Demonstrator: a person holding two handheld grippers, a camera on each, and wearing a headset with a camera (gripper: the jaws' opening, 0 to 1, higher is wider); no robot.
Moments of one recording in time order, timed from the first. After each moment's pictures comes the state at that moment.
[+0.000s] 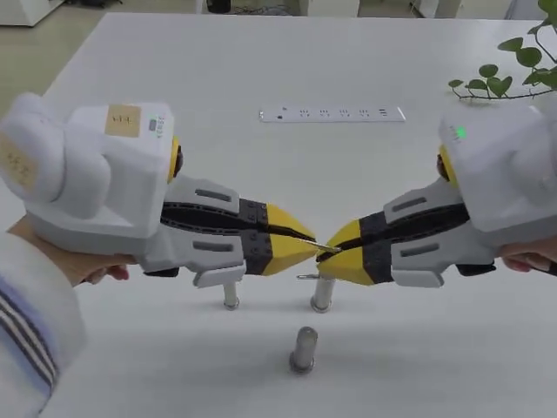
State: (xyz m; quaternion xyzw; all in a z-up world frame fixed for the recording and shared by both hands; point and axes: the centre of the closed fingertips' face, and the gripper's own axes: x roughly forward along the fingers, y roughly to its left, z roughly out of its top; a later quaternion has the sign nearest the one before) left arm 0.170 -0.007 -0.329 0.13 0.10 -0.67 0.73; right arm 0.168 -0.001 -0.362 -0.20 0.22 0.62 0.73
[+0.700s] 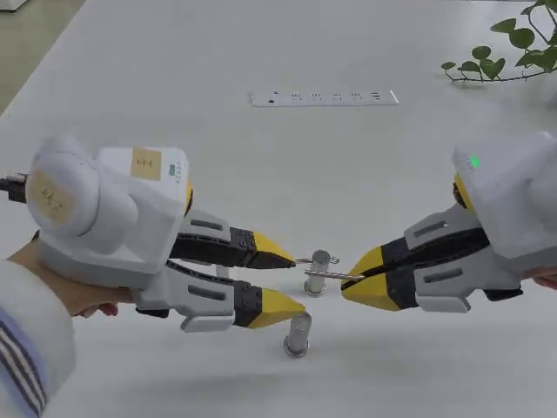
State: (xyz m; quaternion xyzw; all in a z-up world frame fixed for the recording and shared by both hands) left arm 0.148 -0.003 -0.392 0.15 0.19 -0.66 0.71; right arm 0.141 -0.036 -0.404 -0.20 0.29 0.60 0.72
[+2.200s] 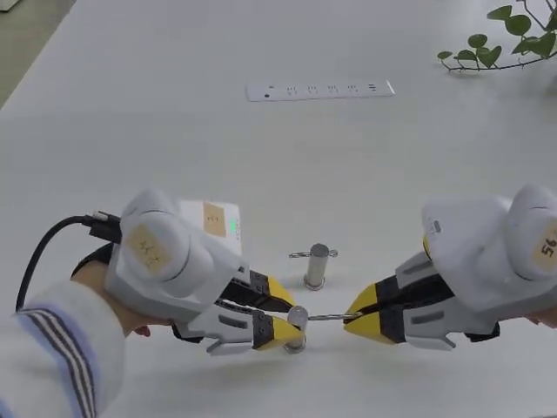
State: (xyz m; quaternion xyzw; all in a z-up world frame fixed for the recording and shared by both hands) left arm 0.140 -0.007 -0.446 0.22 0.25 -0.66 0.67; right arm 0.128 -0.039 -0.446 -0.25 0.31 0.59 0.71
